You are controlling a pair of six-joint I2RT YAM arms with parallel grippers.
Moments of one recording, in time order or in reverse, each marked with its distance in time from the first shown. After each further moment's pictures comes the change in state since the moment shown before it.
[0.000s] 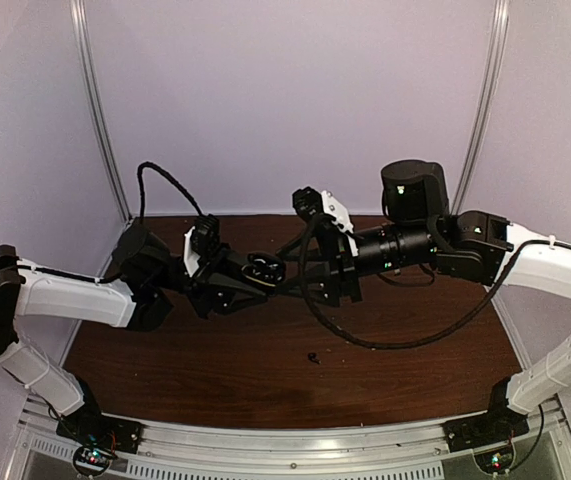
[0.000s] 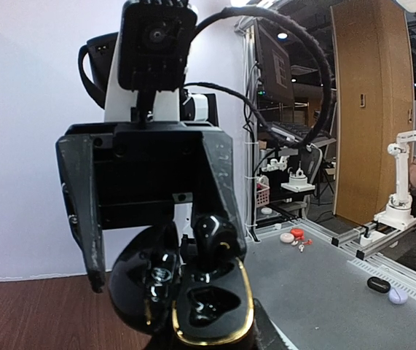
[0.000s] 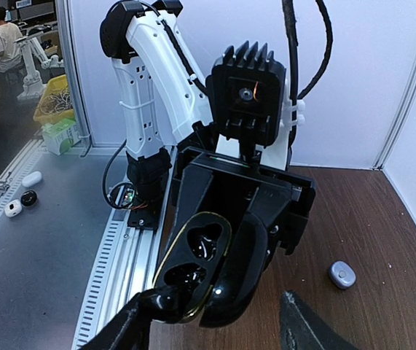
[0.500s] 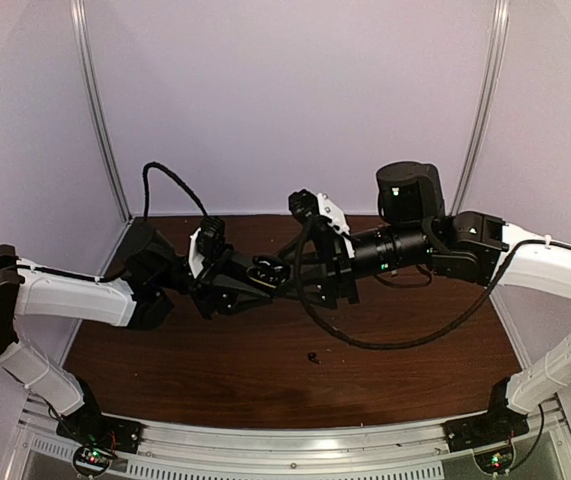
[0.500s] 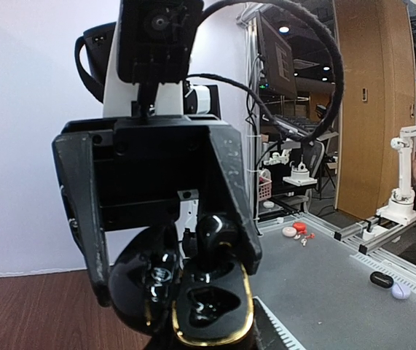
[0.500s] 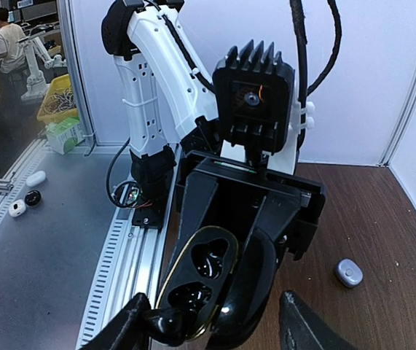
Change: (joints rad) left arm -0.007 0.000 0.013 -0.074 -0.001 0.058; right arm 0.000 0.015 0.002 0.002 -0.013 0.009
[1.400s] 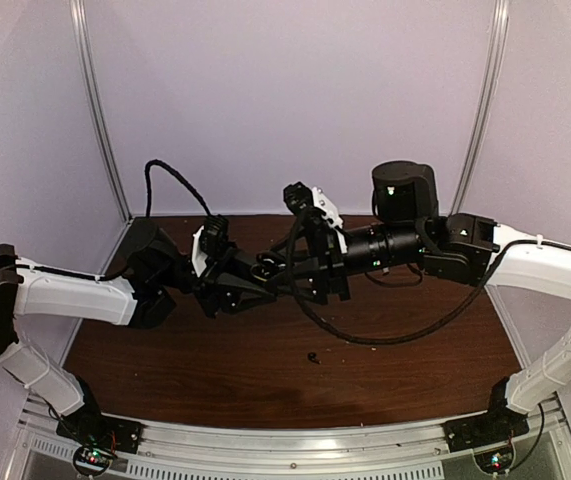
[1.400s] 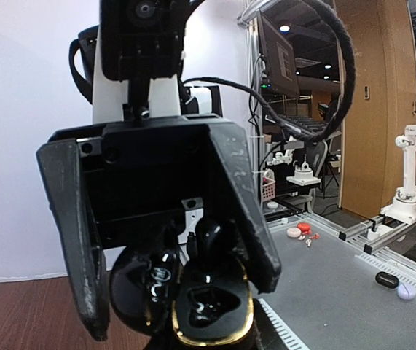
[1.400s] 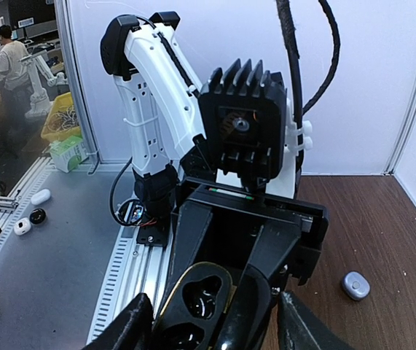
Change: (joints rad) left arm -0.018 0.002 0.026 -0.040 -0.019 0.037; right arm 0.001 0.028 0.000 0.086 -0.008 0.063
